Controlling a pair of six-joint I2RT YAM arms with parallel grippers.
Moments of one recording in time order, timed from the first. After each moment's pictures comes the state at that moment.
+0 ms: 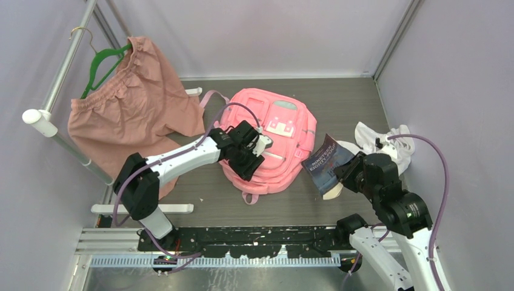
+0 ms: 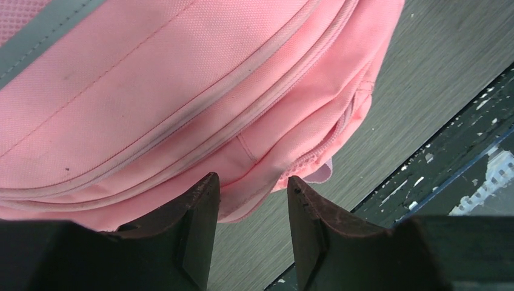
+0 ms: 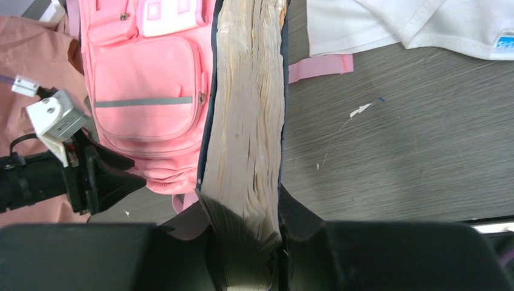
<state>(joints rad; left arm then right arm) -0.83 1.63 1.25 -0.77 0.16 0.01 0.36 0.52 1.00 -1.12 0.20 0.78</state>
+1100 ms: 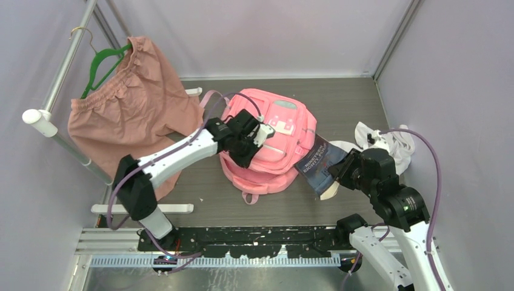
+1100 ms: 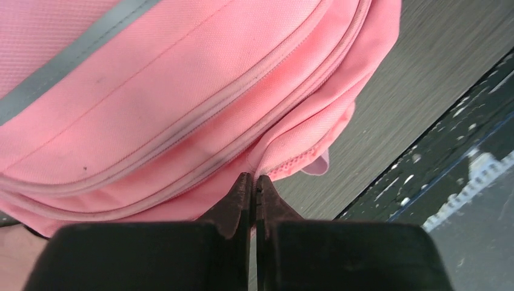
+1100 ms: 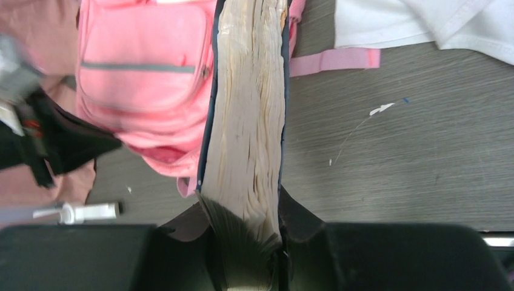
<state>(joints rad) -0.83 1.68 1.42 -0.91 0.12 0.04 0.36 0.56 1.00 -1.08 0.12 0.74</state>
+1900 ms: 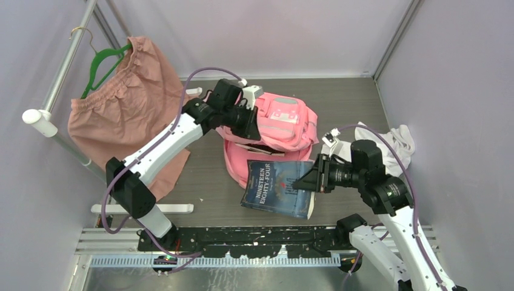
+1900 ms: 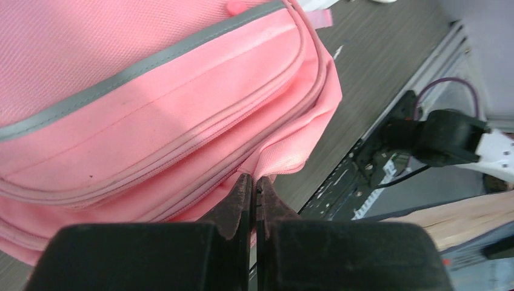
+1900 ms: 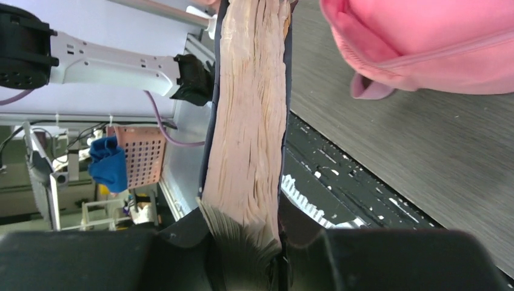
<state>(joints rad) -0.67 1.61 1.59 -0.79 0.36 -0.25 0.35 0.65 0.92 -0.87 -0.74 0.61</state>
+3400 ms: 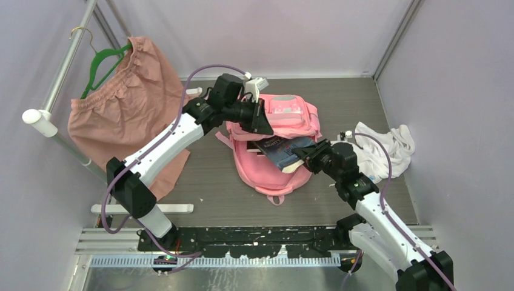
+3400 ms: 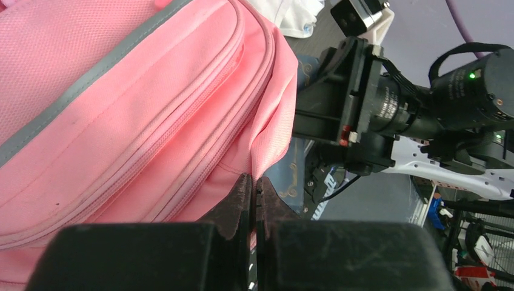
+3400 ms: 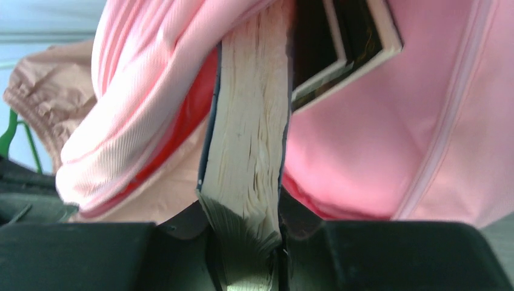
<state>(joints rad) -0.69 1.63 1.64 -0.62 0.53 -0.40 0.37 0.73 0.48 -0.14 -0.17 1.29</state>
